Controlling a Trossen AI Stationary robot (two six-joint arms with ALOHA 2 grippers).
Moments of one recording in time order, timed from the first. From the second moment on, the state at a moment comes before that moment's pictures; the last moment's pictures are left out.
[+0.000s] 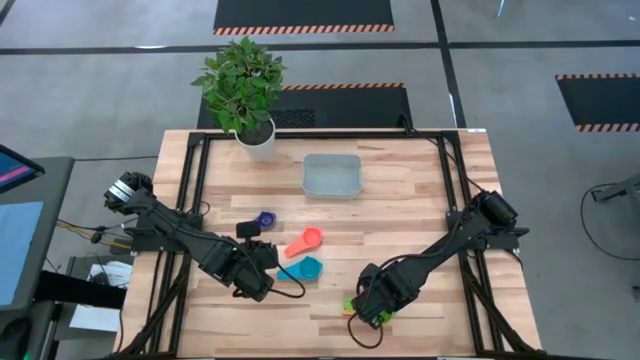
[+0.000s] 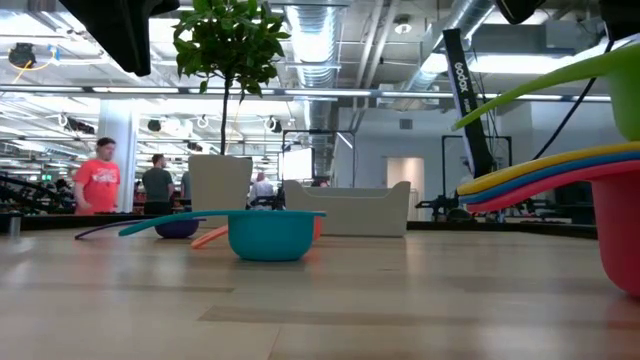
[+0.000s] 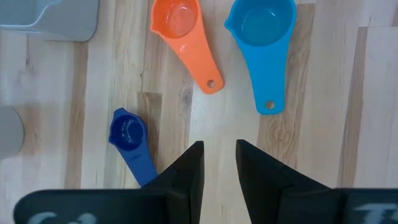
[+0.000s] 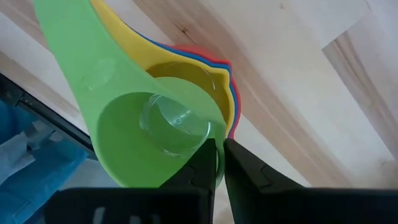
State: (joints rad) left arm -0.57 1.59 1.36 -1.21 -0.40 -0.61; right arm 0.58 1.90 1.58 -1.20 -0.15 1.36
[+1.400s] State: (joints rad) left arm -0.57 1.59 1.36 -1.50 -0.36 -0.81; right arm 0.29 1.90 1.58 -1.07 -0.15 1.13
